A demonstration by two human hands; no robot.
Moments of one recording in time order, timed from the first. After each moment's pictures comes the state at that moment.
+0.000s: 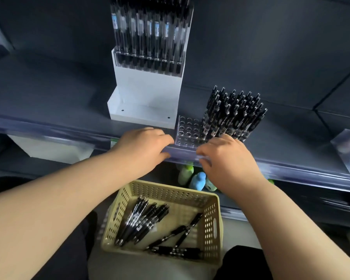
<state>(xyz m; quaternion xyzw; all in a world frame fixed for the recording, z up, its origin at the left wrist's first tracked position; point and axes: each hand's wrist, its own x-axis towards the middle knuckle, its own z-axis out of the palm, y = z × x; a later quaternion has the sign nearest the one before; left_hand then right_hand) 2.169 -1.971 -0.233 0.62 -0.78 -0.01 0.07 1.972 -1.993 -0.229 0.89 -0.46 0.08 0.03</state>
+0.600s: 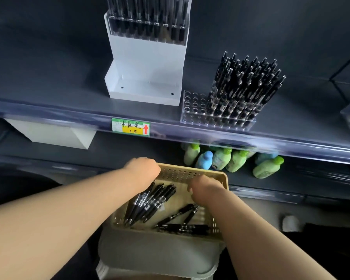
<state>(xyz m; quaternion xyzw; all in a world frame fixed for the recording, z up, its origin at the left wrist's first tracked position) 2.169 -1.957 -0.351 0.59 -0.76 -0.11 -0.27 1.994 -1.972 -0.369 0.77 -0.53 -0.28 -0.22</state>
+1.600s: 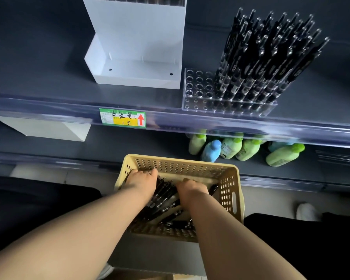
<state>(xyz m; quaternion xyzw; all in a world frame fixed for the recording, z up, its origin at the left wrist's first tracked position) 2.162 -1.951 -0.440 0.65 -0.66 -0.17 -0.32 2.030 -1.969 -0.446 0.76 -0.51 -0.31 -0.27</state>
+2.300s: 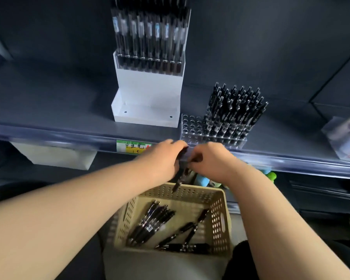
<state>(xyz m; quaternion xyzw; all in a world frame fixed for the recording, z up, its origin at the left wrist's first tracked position) 2.152 -1.964 -0.254 0.63 -0.75 -0.19 0.10 2.007 -1.993 -0.236 0.83 -0.53 -0.01 -0.20</state>
